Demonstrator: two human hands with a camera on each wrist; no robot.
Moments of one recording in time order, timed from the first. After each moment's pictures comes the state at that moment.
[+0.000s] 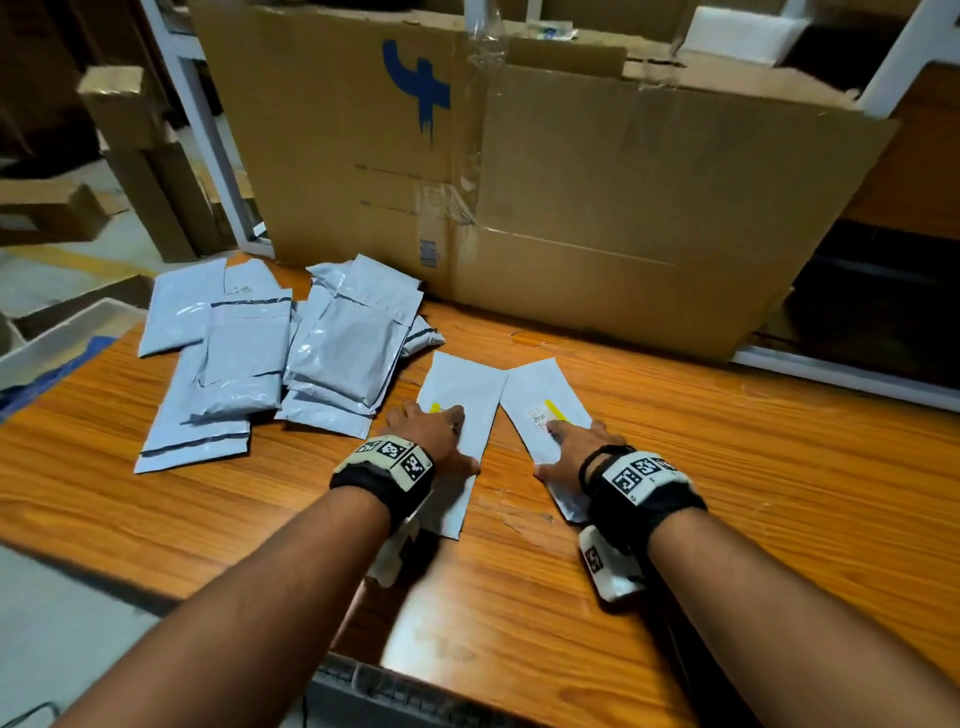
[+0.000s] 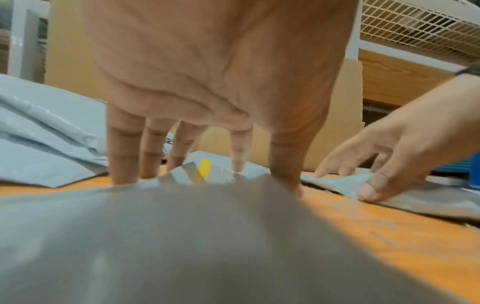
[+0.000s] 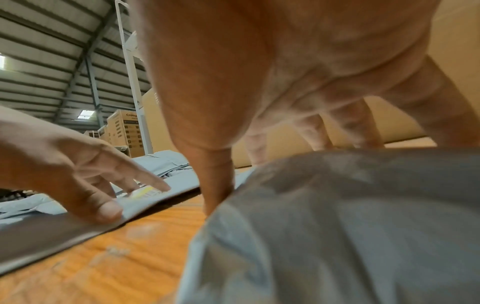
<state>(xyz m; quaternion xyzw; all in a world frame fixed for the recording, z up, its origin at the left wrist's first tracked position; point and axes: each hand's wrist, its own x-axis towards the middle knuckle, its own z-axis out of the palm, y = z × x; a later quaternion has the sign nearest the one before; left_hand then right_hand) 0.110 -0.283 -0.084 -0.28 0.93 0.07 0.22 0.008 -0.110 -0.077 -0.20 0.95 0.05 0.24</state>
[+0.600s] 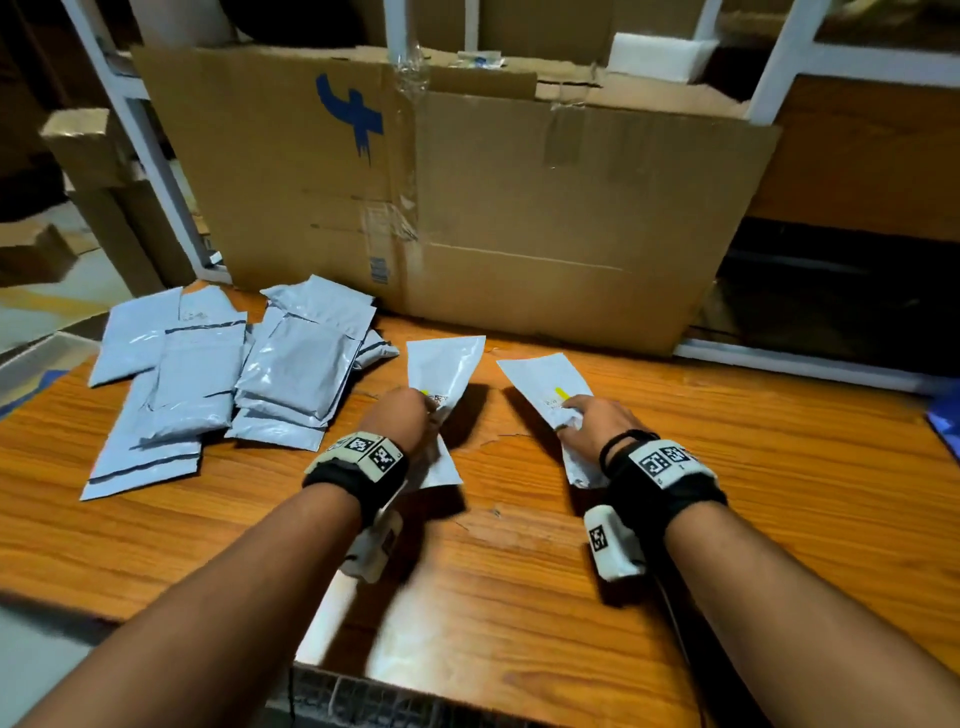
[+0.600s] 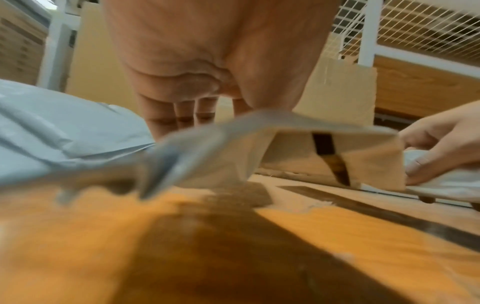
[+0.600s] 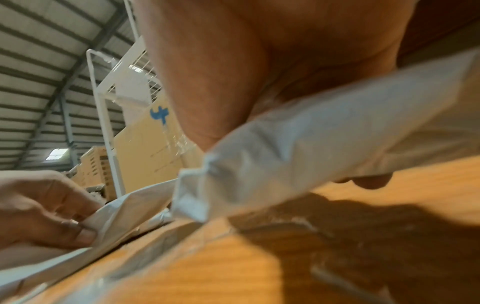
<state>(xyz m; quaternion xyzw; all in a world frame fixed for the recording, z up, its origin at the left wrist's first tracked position) 0.103 -0.249 -0.044 -0.27 0.94 0.21 0.02 -0.029 -0.042 -0.052 -0.18 0.97 -0.11 0.14</state>
